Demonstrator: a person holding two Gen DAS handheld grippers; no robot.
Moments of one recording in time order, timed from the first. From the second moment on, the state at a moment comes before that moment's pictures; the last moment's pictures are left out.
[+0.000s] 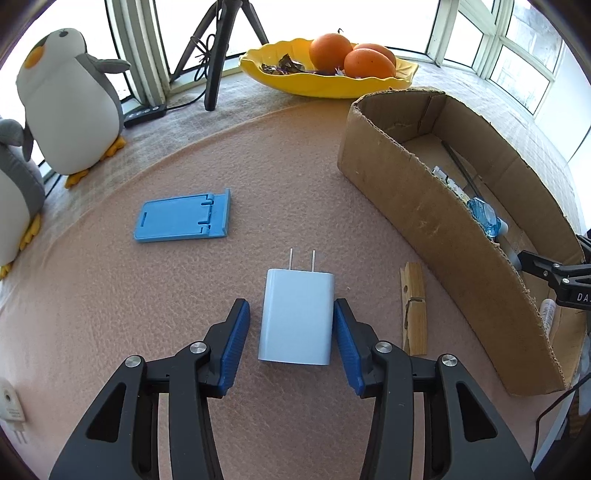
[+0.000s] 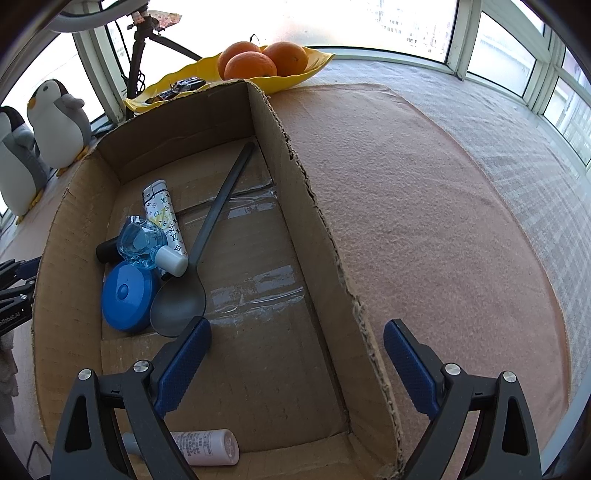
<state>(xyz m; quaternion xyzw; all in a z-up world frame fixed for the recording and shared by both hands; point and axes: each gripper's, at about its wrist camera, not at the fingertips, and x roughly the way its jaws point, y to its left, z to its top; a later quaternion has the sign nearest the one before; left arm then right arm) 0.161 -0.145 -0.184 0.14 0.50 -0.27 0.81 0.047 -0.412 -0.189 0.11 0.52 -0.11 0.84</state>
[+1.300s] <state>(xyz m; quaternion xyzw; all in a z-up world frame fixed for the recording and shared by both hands) 0.124 -0.236 -0.081 0.11 0.42 -0.34 0.83 0.048 -0.410 -0.188 0.11 0.52 -0.11 0.84</state>
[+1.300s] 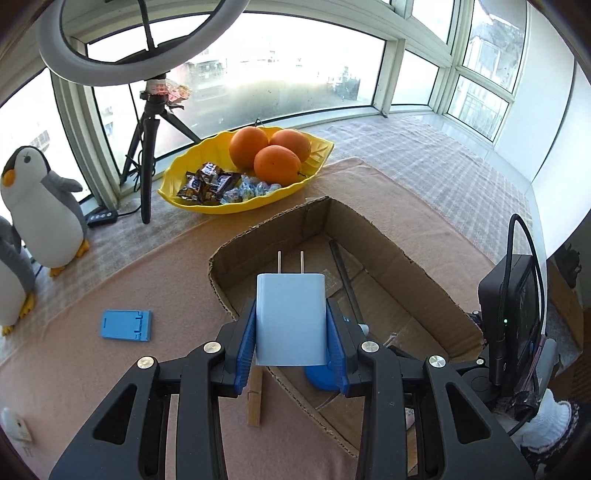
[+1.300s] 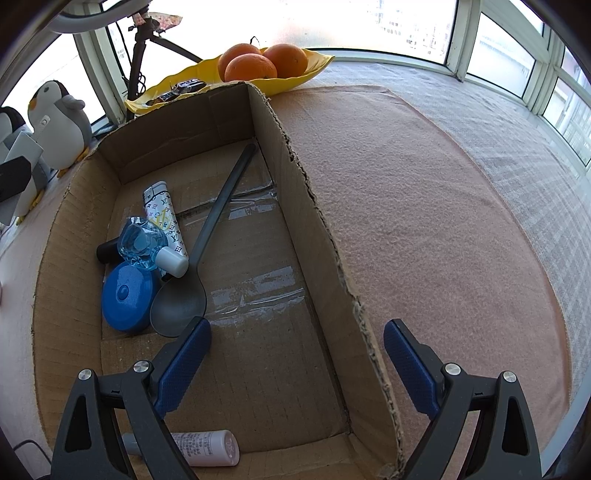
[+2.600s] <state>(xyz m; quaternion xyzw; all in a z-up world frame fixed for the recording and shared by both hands) 0.129 -0.275 -0.109 0.12 0.46 -0.34 0.81 0.046 -0.410 -0.189 0.11 0.52 -0.11 0.84</state>
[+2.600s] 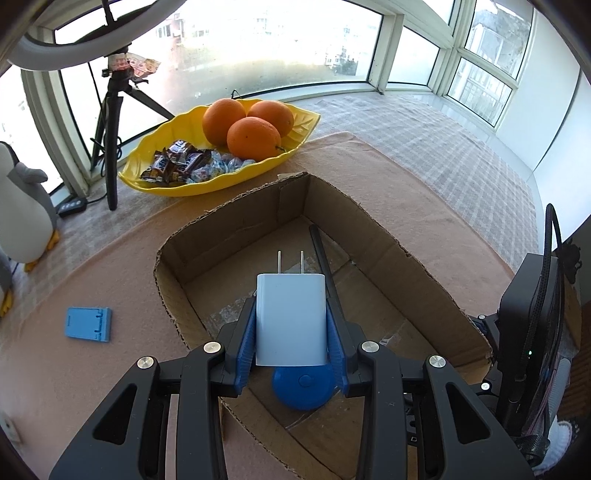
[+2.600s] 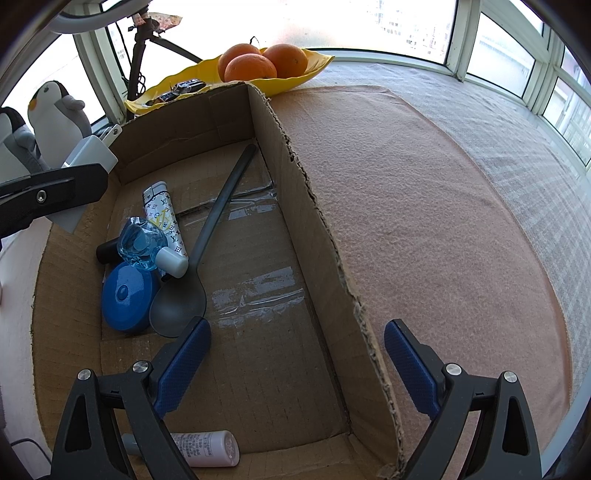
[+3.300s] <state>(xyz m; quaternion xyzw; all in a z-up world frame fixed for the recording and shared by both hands) 0.126 -0.271 -0.100 0.12 0.45 -0.34 0.82 0.046 -0.410 -0.188 0.11 0.52 -0.11 0.84</state>
